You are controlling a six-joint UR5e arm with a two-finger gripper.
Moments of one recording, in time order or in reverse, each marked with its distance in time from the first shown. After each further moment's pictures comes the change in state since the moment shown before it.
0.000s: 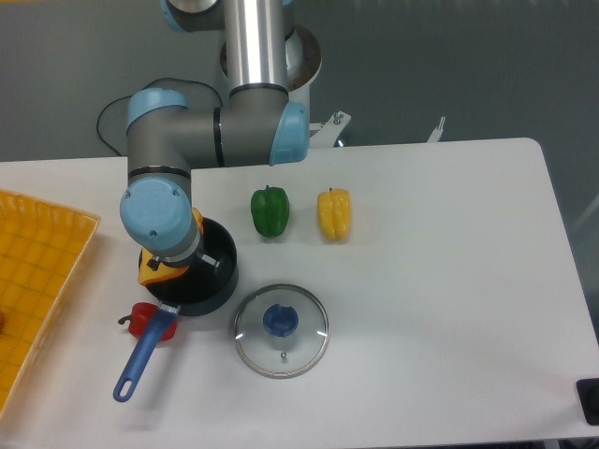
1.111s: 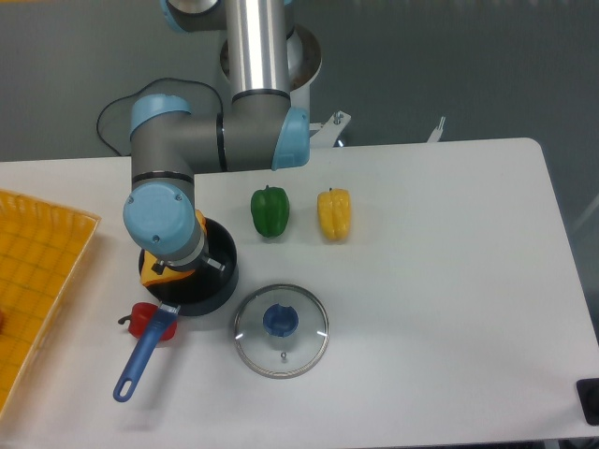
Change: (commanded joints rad) arm 0.002 -0.012 -0.002 0.018 0.003 -0.002
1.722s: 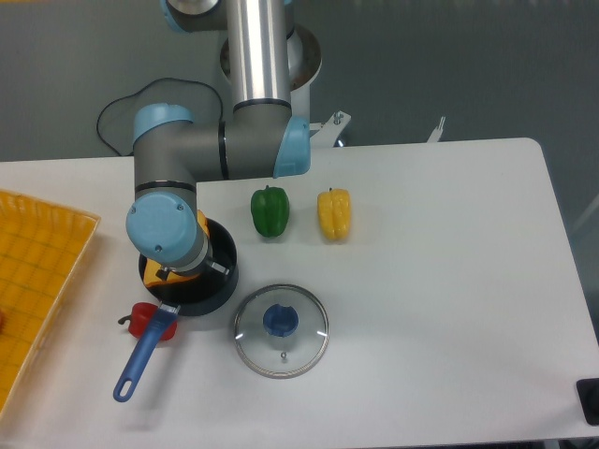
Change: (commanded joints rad) arm 0.003 -0.018 0.000 0.021 0.032 0.000
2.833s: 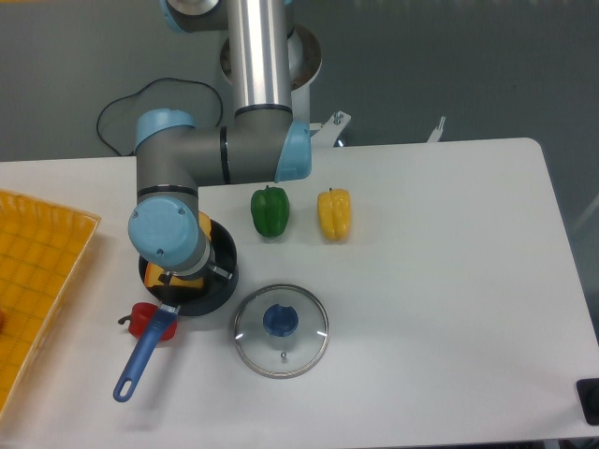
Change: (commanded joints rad) arm 0.000 -0.008 -0.002 0.003 0.000 0.000
